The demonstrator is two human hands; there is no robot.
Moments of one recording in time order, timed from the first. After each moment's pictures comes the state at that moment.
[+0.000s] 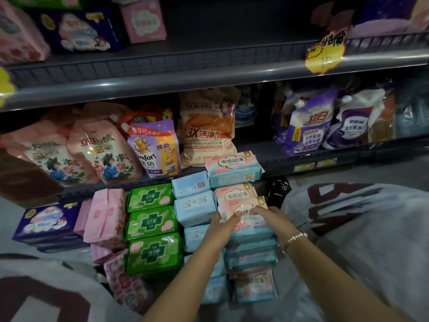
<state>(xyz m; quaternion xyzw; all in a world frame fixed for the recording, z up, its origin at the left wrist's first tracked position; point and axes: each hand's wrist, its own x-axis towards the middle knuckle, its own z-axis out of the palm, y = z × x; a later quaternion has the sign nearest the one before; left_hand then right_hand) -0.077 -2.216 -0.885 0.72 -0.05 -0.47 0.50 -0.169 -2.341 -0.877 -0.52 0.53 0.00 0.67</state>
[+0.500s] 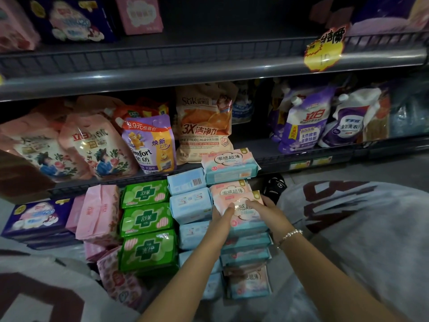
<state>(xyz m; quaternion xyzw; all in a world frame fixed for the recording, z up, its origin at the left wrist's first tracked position) -0.083 -2.227 -0.887 0.71 -0.04 -0.46 0.53 -0.166 -2.343 -0.879 -0.53 0.48 -0.04 0.69</state>
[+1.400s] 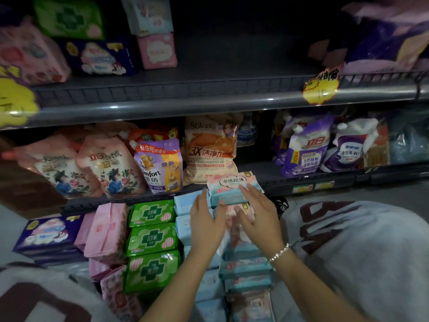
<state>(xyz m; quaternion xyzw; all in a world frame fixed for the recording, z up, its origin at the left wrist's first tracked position) -0.050 -2.217 -0.826 0.83 -0.19 -0.17 0.49 -0.140 -2.322 -0.836 -0.88 0.28 -0.22 0.30</state>
